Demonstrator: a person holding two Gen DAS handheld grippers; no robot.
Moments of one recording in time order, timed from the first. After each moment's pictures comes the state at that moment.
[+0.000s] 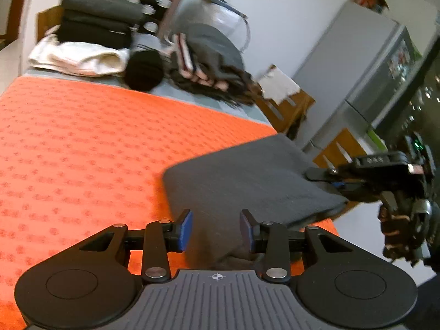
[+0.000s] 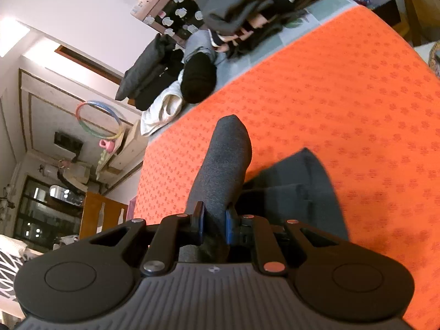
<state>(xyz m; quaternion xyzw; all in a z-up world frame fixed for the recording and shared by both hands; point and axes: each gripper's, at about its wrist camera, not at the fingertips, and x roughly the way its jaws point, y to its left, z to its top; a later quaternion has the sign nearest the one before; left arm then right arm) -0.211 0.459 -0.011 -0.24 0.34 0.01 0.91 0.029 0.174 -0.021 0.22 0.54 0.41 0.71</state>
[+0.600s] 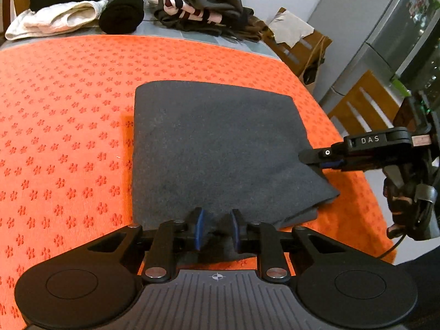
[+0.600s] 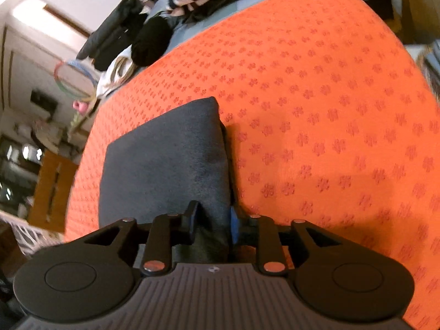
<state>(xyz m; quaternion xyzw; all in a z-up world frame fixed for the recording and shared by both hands) -0.164 0.384 -0.066 -0.20 0.43 0.05 0.88 0.052 0.145 -0.105 0.11 0.56 0.40 0.72</state>
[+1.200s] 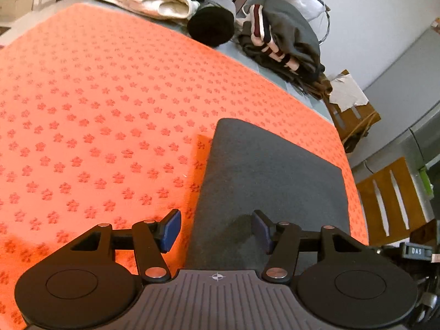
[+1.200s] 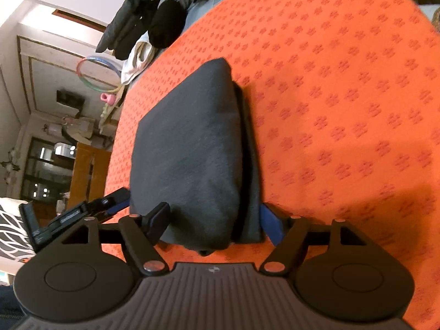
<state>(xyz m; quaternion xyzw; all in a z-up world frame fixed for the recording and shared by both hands) -0.179 0.452 -0.077 -0.35 0.38 0.15 0.85 0.043 0.125 -0.116 0.17 0.60 0.44 0.64</state>
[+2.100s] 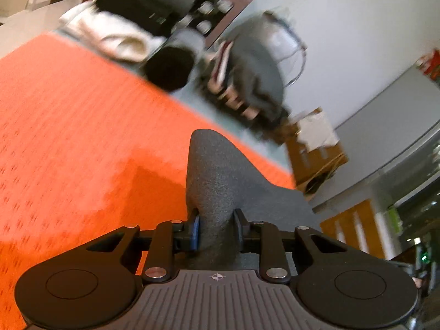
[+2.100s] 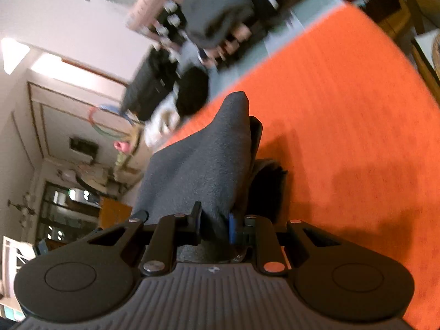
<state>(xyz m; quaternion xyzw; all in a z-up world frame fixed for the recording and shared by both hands) -0.110 0.463 0.014 -0.39 0.29 0.12 0.86 0.103 0.140 -0.020 0.27 0.54 0.43 0.68</state>
